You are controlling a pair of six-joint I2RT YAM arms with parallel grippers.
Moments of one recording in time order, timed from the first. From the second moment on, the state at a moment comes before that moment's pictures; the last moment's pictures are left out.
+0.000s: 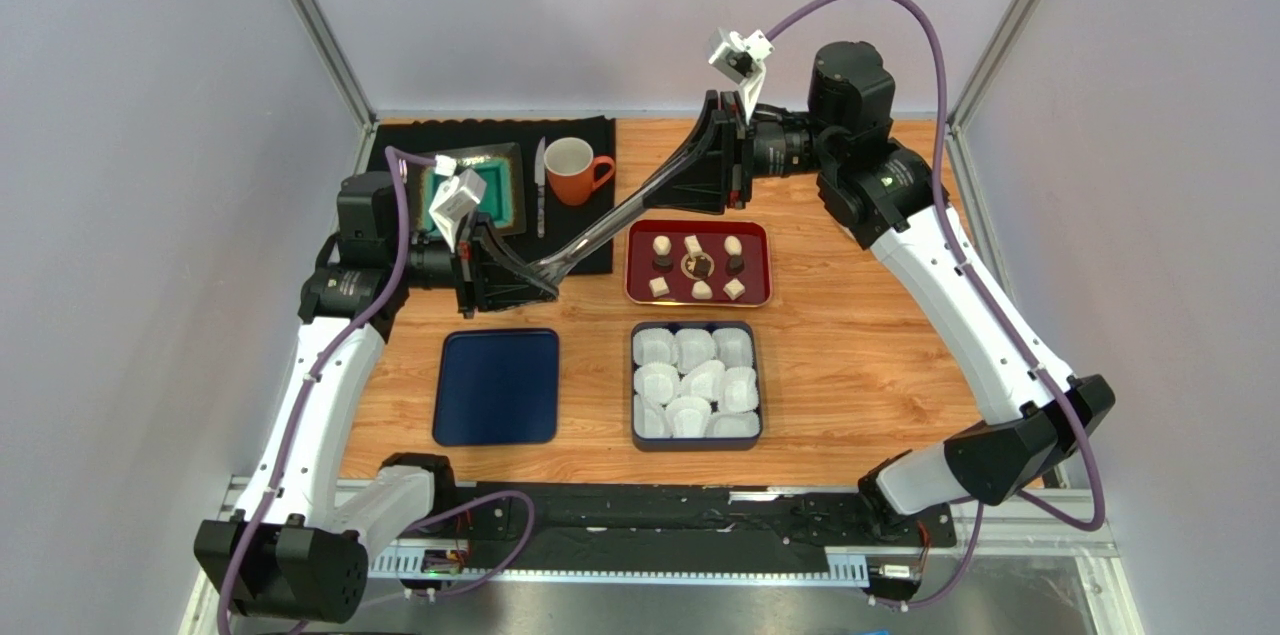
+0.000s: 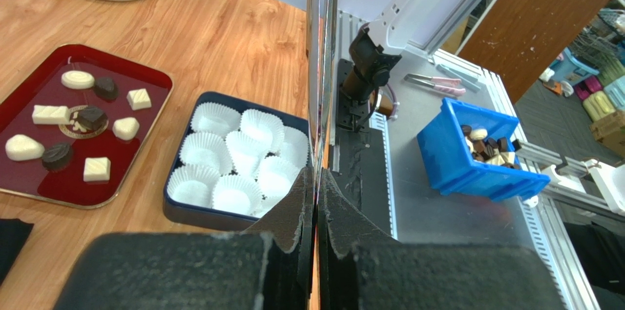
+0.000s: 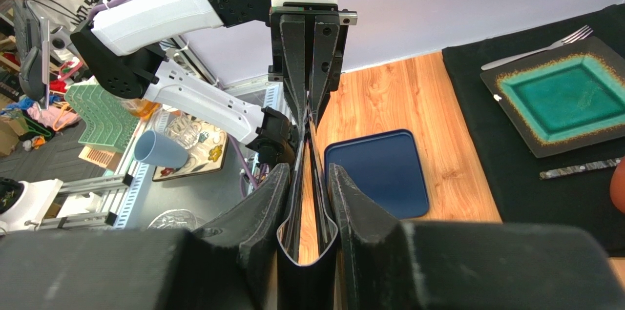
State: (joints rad) left arm -0.07 1.01 1.04 -0.54 1.46 0.13; right arm 0.51 1.45 1.69 -0.30 -1.12 0.26
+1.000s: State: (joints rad) left arm -0.22 1.28 1.16 -0.56 0.78 0.00; right arm 0.51 1.18 1.60 -0.60 -0.33 0.12
